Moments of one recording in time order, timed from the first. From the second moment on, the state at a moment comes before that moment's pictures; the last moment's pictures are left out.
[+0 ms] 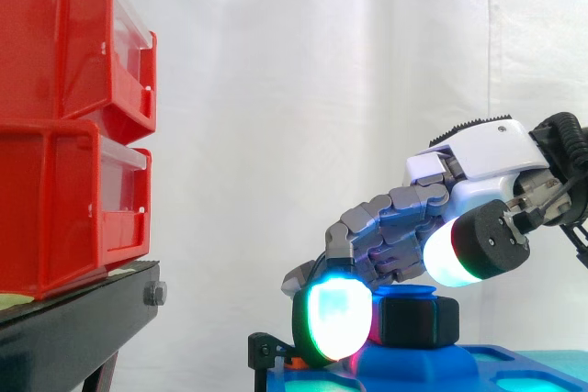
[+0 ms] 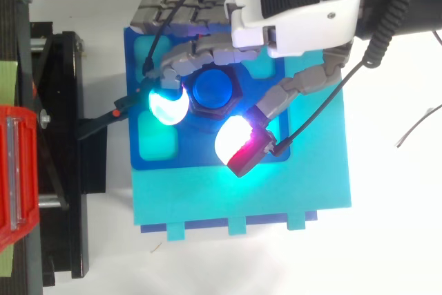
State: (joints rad) arm -0.06 -2.29 -1.08 -3.13 -1.78 -1.04
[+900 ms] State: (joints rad) arm -0.06 -2.29 -1.08 -3.11 -1.78 -1.07
